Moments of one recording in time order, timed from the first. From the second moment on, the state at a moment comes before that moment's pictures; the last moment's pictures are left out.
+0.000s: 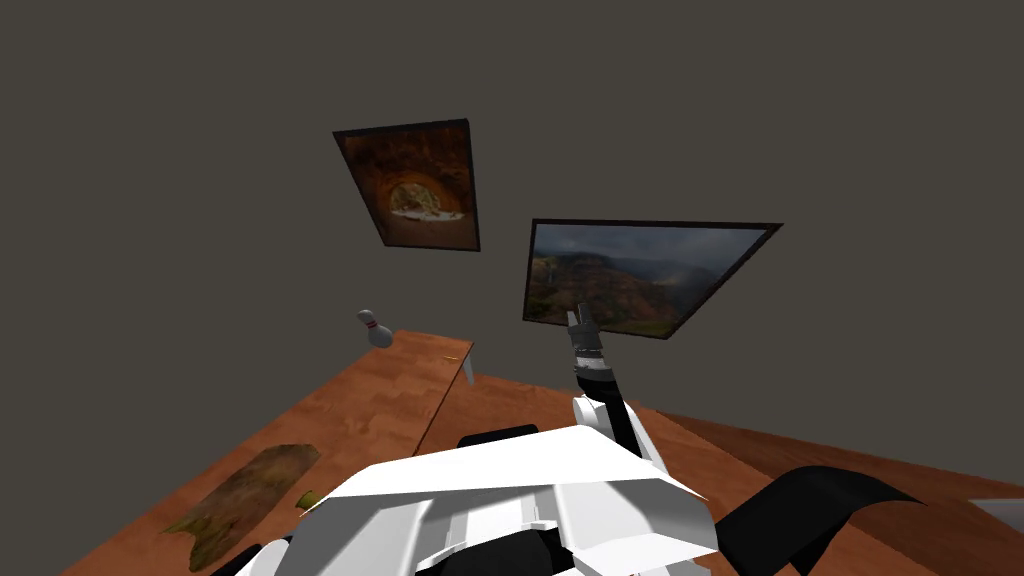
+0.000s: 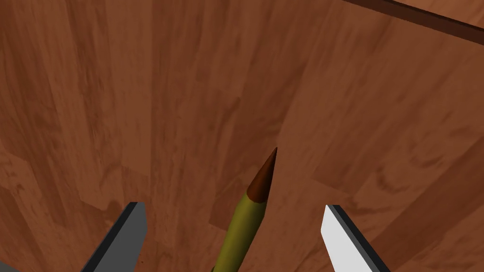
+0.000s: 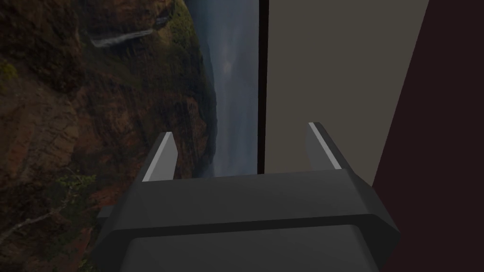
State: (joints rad) left arm 0.28 0.63 -0.28 -0.79 1.34 0.17 -0.91; right arm 0.52 -0.03 -0.01 -2.24 0.04 -0.47 0.02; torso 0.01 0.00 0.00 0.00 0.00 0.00
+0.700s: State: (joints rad) left arm 0.22 0.63 -0.31 -0.63 1.45 0.29 -0.99; right arm 0.52 -0.03 -0.01 -2.24 0.04 -0.47 0.02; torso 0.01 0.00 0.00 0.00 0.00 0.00
